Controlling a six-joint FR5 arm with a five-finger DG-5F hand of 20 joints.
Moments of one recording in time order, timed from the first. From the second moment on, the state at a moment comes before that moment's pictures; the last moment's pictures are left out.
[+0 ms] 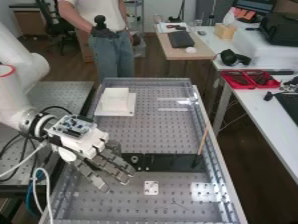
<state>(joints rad) 1.44 -1.90 -2.26 -2.23 -1.32 -0.79</state>
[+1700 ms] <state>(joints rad) 1.47 -1.93 -2.29 -2.17 -1.28 -0.77</state>
